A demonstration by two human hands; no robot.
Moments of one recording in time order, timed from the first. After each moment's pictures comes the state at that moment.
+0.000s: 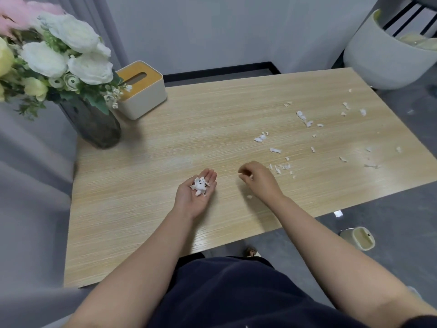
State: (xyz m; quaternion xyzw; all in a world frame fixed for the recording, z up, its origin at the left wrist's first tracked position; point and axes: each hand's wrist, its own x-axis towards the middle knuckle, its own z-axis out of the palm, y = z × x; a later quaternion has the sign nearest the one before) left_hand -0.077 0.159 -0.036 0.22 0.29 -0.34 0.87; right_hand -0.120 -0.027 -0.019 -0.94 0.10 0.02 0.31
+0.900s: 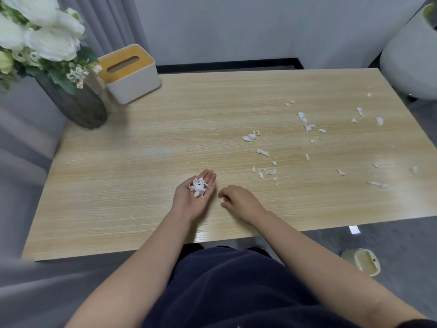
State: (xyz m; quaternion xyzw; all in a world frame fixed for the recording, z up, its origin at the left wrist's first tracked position) left_hand -0.111 0.072 -0.049 0.22 0.32 -0.27 0.88; right_hand -0.142 -0.078 -0.070 -0.95 -0.07 0.18 0.24
